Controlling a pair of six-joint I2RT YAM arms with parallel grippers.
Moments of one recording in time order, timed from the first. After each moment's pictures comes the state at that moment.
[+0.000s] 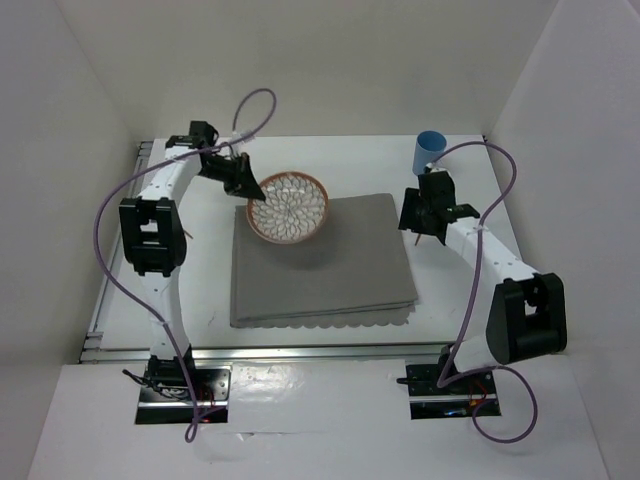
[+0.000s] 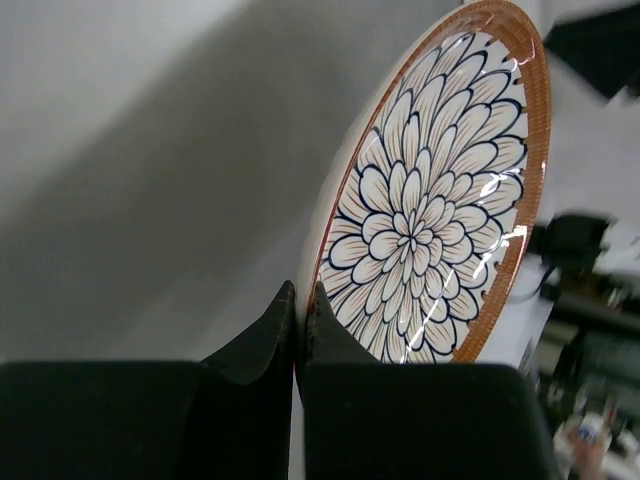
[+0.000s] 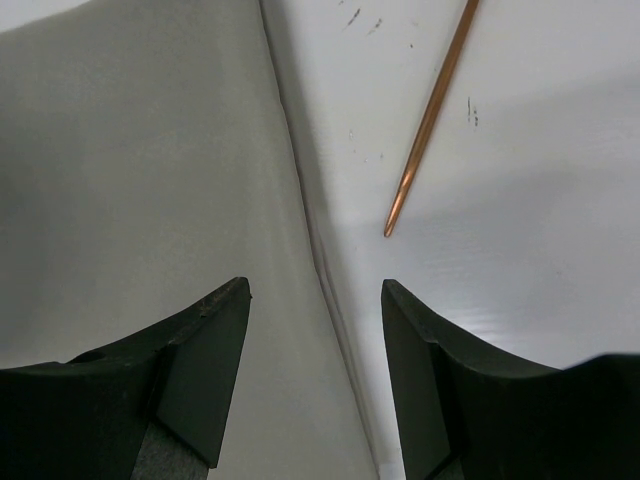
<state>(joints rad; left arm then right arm) 0.02 2.24 2.04 -0.95 0.98 0.05 0.19 1.45 1.02 -0.41 0.15 0.32</state>
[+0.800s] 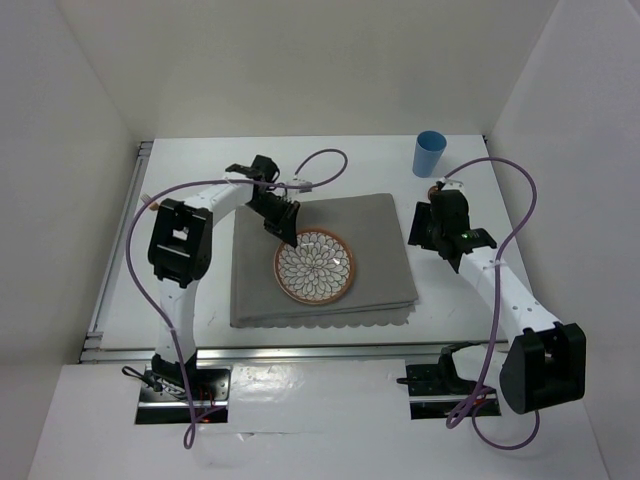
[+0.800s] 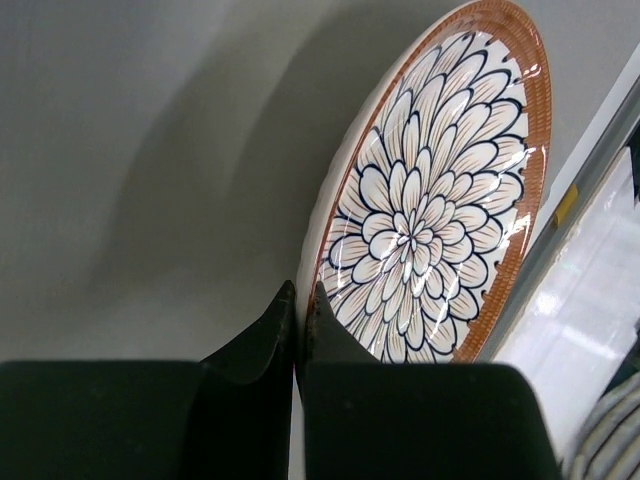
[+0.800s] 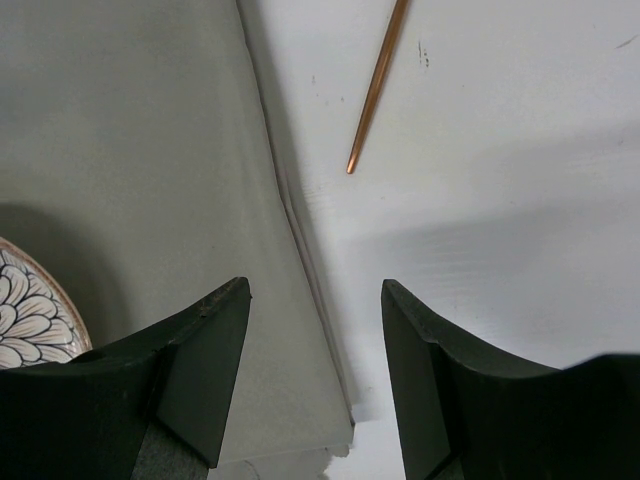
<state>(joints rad) -0.31 2.15 1.68 -0.90 0.73 0.27 0.19 1.18 0.85 -0.45 0.19 0.33</state>
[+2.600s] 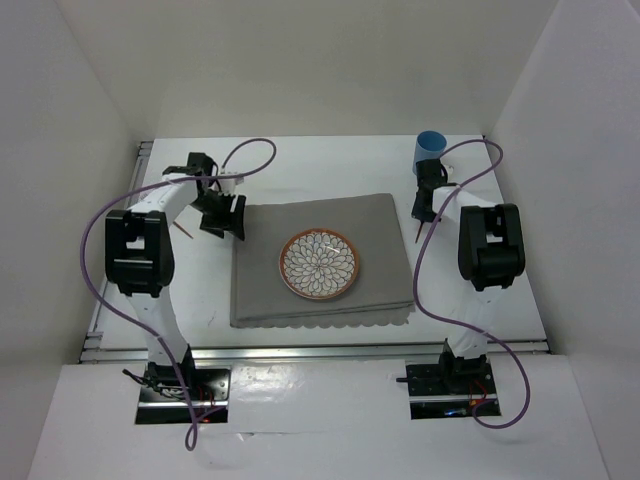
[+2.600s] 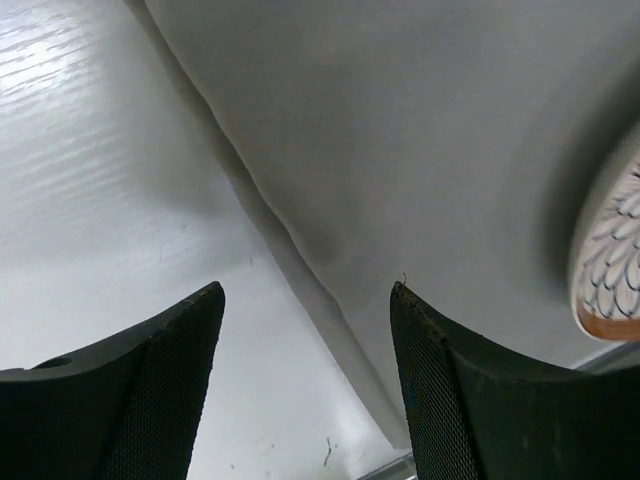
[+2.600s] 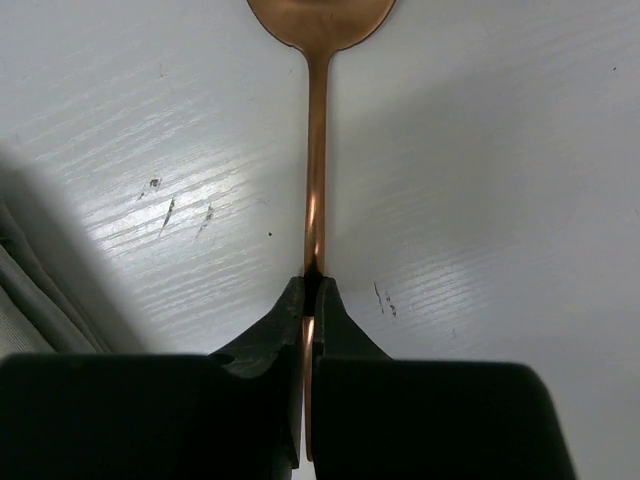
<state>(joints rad) -0.01 1.93 1.48 -0.86 0.36 0.16 0.06 1.98 1.29 -0.31 0.30 0.35</state>
